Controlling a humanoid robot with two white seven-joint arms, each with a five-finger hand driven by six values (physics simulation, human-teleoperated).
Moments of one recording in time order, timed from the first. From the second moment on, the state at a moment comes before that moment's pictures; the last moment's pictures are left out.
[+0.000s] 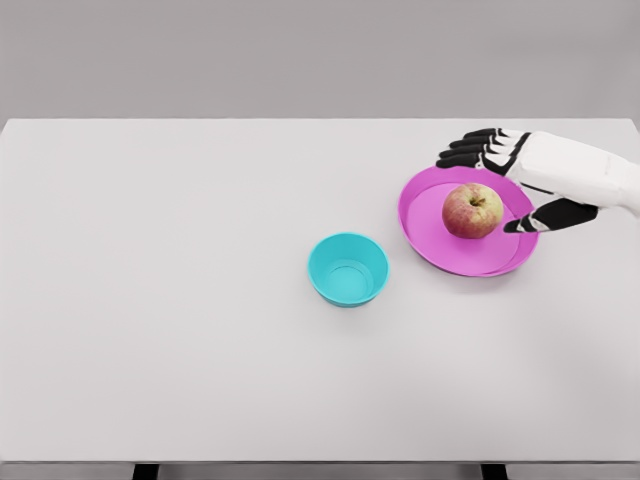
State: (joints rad) left arm 0.04 0.00 -0.26 -0.05 0.23 -0.11 0.20; right arm -0.39 -0.89 0.25 -1.69 0.01 -0.61 0.61
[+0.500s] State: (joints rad) left arm 0.04 0.00 -0.26 -0.05 0.22 -0.11 0.20; right arm -0.44 -0.82 0.26 -1.60 0.21 -0.61 0.61
